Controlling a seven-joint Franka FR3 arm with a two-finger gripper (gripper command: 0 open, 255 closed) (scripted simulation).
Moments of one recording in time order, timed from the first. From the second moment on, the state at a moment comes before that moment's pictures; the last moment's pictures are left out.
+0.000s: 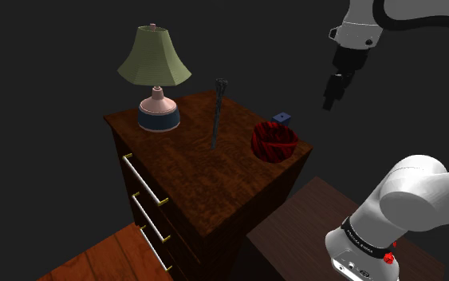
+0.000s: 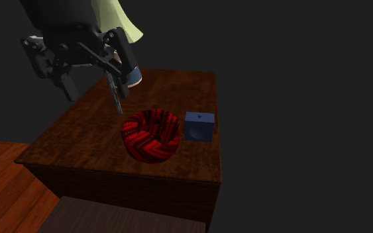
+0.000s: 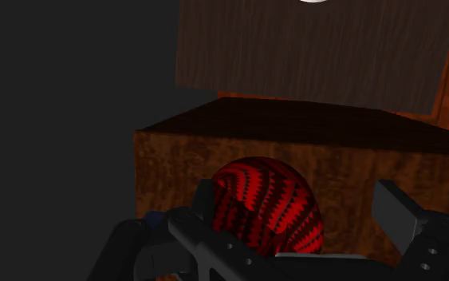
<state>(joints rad) 0.02 -0.83 -0.02 -2.38 -0.11 1.48 -0.12</state>
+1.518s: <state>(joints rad) 0.30 -0.29 -0.64 -2.33 -0.24 2.08 -1.33</state>
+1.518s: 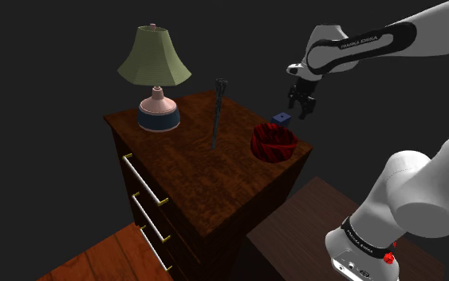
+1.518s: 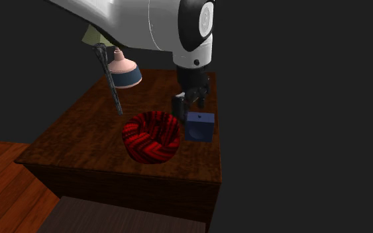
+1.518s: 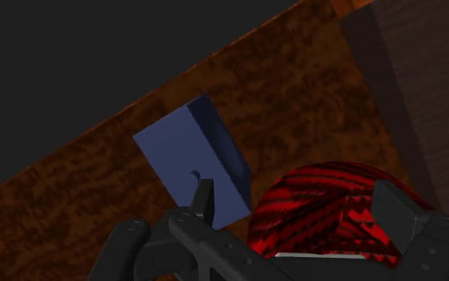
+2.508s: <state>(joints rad) 0.38 0.08 -0.73 -2.23 0.05 2.28 -1.82</state>
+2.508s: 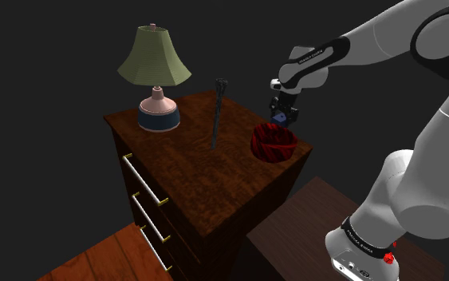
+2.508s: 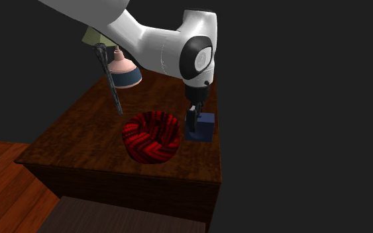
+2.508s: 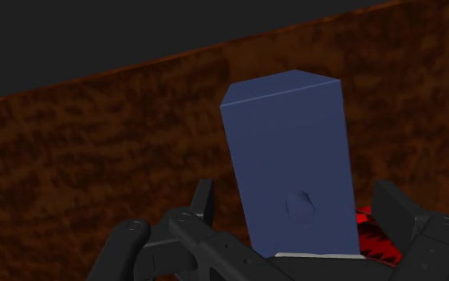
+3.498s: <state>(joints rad) 0.38 0.08 -0.73 -2.23 0.05 2.29 -1.82</state>
